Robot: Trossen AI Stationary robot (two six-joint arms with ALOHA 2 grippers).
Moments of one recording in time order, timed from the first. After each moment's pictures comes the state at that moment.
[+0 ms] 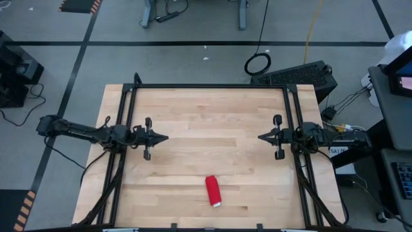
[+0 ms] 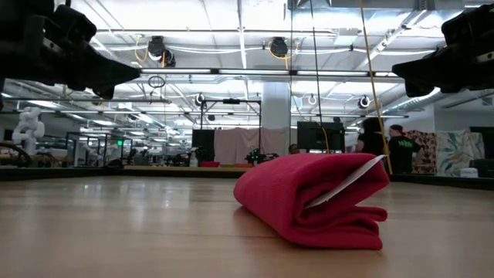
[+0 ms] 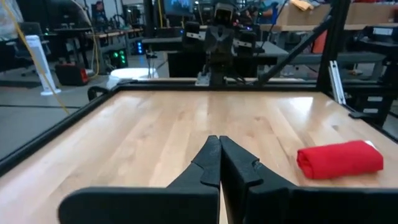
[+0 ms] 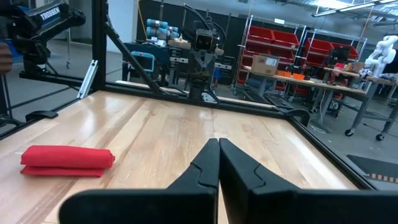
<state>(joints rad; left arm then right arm) -0.12 0.44 0.00 0.40 -0.15 0.01 0.01 0.01 0.01 0.02 0.00 -0.14</state>
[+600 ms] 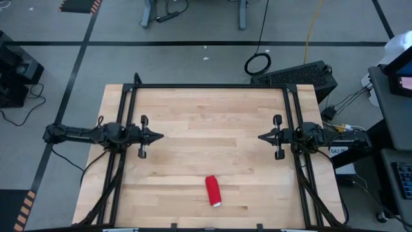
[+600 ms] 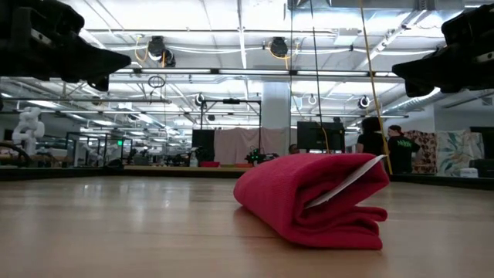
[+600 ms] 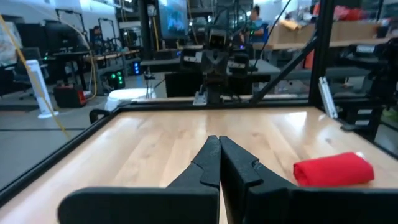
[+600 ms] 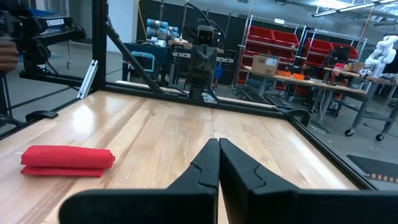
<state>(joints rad) -0.07 0.18 0.00 0.20 -0.08 0.06 0.01 0.01 0.01 0.02 0.00 -0.14</state>
